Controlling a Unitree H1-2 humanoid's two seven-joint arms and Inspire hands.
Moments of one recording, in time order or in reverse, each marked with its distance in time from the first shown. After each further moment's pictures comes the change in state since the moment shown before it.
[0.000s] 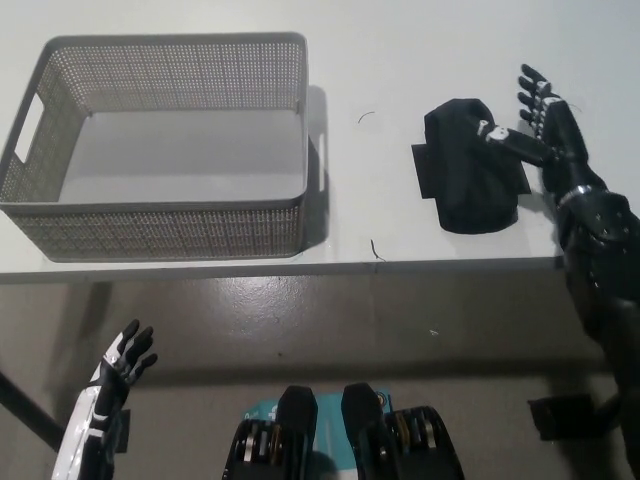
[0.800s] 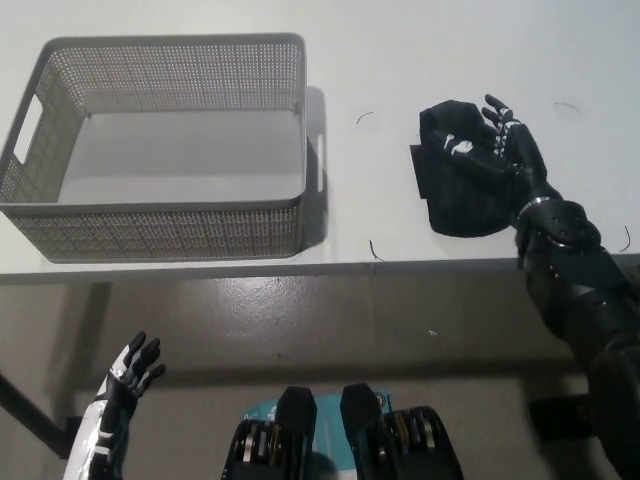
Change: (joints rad) left_arm 0.040 -0.024 -0.010 -0.042 -0.001 -0.026 0.000; right_arm -0.058 0.069 -0.049 0.212 0.027 -0.023 -0.021
